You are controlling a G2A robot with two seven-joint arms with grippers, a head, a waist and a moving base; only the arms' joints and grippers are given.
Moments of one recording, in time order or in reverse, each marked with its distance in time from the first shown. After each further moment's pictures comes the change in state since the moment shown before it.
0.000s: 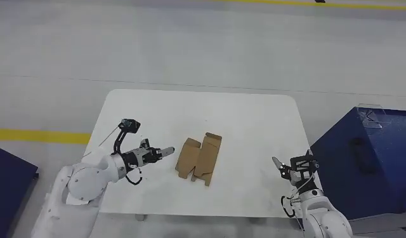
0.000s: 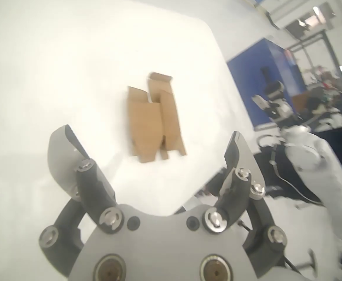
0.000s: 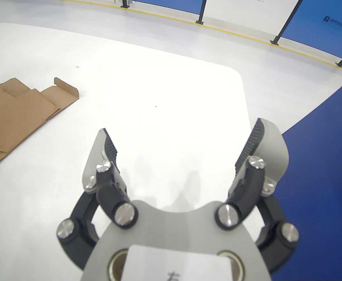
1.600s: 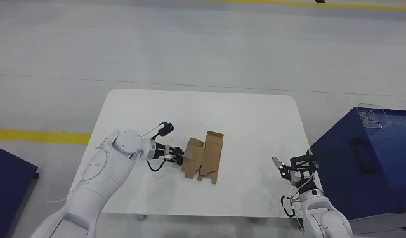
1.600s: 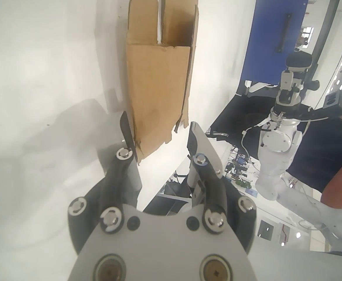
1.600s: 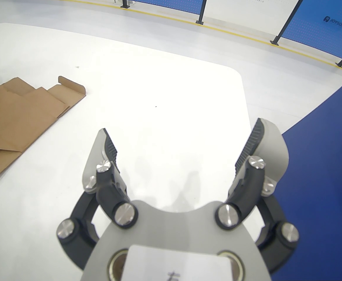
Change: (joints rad) left arm -0.589 -0.181 0.523 1.034 -0.309 -0.091 -0.128; right arm 0.000 0.000 0.000 0.000 0.000 0.000 0.000
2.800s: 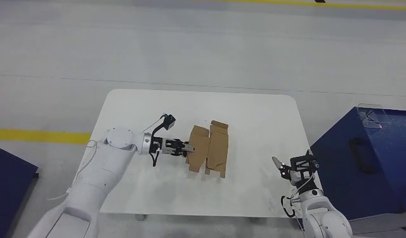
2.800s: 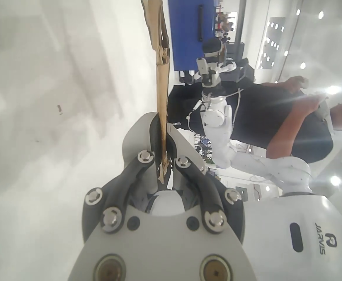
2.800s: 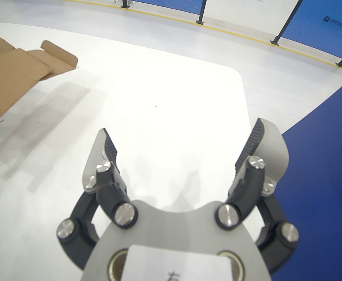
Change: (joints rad) left arm -0.013 -0.008 -0.106 0.036 -0.341 -0.178 -0.242; right arm 0.000 0.000 0.000 0.000 0.000 0.000 0.000
